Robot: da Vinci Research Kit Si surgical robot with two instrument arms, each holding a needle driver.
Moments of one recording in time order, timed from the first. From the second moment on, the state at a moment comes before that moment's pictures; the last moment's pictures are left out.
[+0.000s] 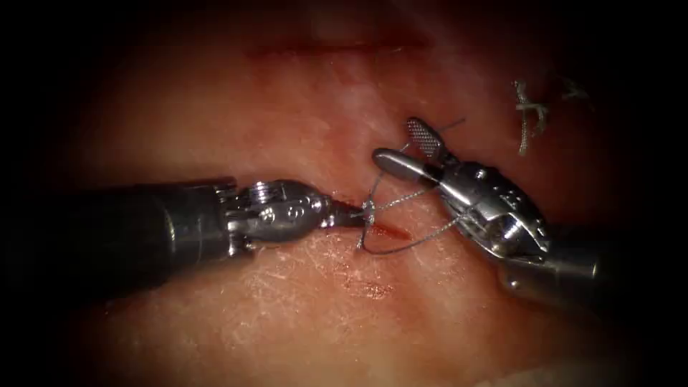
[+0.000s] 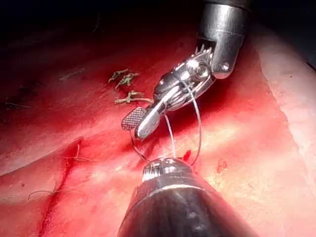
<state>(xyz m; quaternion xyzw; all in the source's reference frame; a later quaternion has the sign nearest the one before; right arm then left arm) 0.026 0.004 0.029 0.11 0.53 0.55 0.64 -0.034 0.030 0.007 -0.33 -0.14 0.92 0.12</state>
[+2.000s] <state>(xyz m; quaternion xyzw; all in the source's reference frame) 0.031 0.003 0.038 0.30 0.42 0.71 0.48 -0.030 0.025 0.006 -0.34 -0.15 0.92 0.11</state>
